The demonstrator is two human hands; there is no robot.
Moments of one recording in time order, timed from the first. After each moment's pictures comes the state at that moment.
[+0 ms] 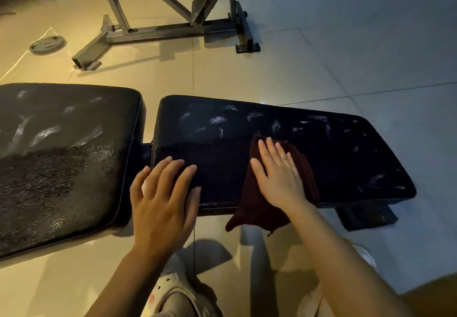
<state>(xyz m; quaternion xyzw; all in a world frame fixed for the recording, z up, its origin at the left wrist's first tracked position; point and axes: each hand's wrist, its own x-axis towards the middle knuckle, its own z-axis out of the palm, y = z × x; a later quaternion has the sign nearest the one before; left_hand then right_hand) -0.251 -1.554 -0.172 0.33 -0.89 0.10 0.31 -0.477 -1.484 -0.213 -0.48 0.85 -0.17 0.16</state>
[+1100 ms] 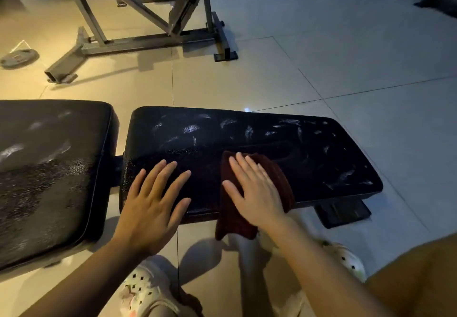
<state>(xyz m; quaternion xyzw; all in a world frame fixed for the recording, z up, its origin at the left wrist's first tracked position) -0.270 -1.568 -0.173 0.27 -0.96 0.07 0.06 -0.477 -1.454 -0.220 -0.53 0.81 -0.19 0.14</state>
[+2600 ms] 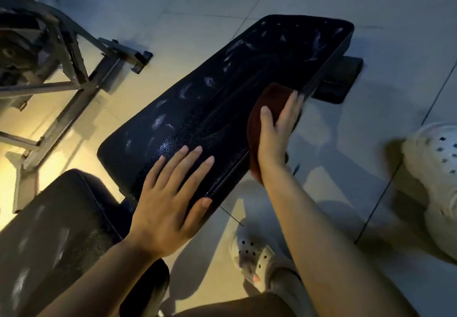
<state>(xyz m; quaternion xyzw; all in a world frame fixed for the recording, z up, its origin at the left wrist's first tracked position) -0.263 -1.643 -0.156 -0.16 -0.99 0.06 0.00 -0.403 -1.496 -0.260 0.13 0.64 -0.75 -0.04</state>
